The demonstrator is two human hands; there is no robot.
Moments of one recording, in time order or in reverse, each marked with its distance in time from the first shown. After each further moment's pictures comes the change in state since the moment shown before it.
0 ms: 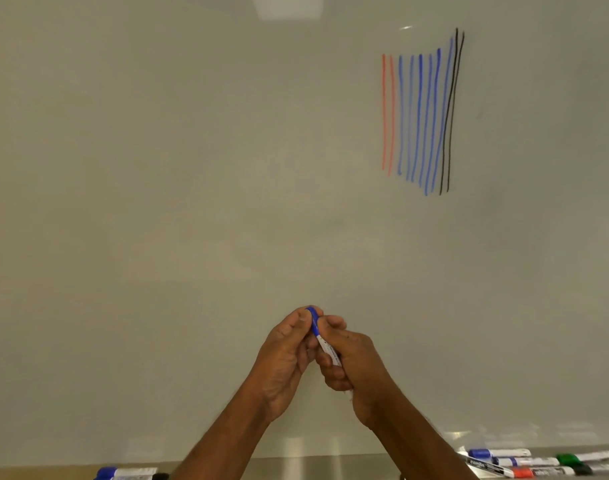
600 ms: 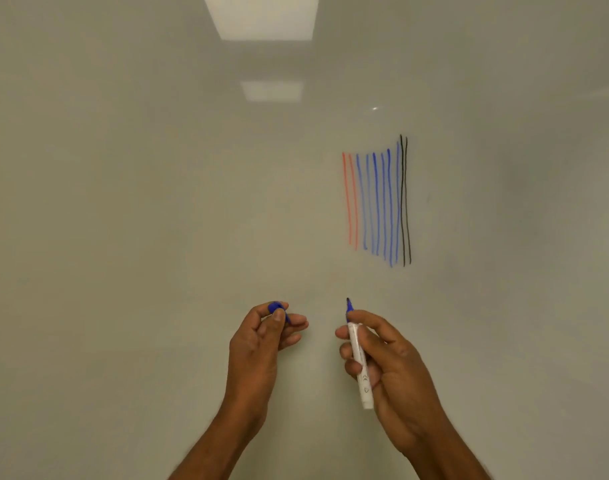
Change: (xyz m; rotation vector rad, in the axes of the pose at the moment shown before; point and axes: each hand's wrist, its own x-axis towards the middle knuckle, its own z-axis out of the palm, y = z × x) left_hand 0.032 0.074 0.048 0.270 0.221 0.471; right_hand -0.027 -0.097 -0.037 0.228 0.005 -0.482
